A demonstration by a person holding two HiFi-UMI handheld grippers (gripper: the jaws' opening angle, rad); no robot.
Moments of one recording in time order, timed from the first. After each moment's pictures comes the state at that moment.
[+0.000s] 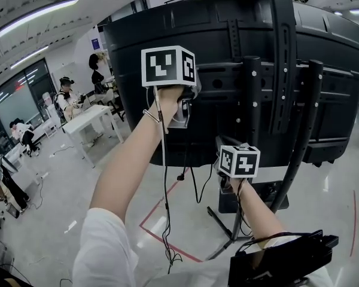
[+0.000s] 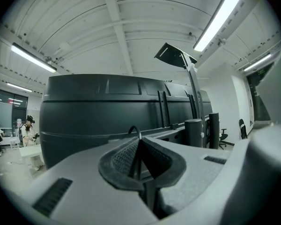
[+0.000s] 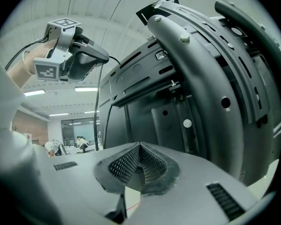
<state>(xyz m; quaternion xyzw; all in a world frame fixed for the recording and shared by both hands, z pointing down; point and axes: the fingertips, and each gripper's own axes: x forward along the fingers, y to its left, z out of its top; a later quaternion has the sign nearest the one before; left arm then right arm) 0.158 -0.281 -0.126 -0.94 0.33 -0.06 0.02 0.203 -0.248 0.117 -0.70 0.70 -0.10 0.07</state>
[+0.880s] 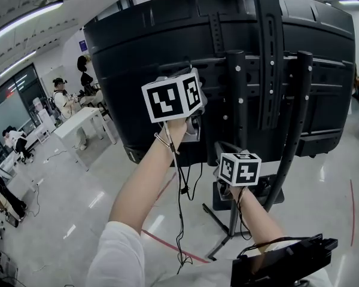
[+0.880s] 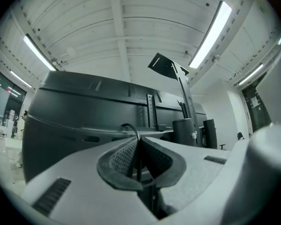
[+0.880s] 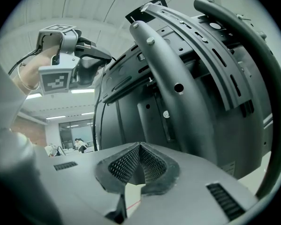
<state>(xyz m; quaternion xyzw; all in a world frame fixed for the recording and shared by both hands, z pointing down) 0.201 -0.259 -0.100 -0.95 0.30 0.05 0.02 0.229 -0.223 0.145 -0.71 0.69 -0.12 0.08</state>
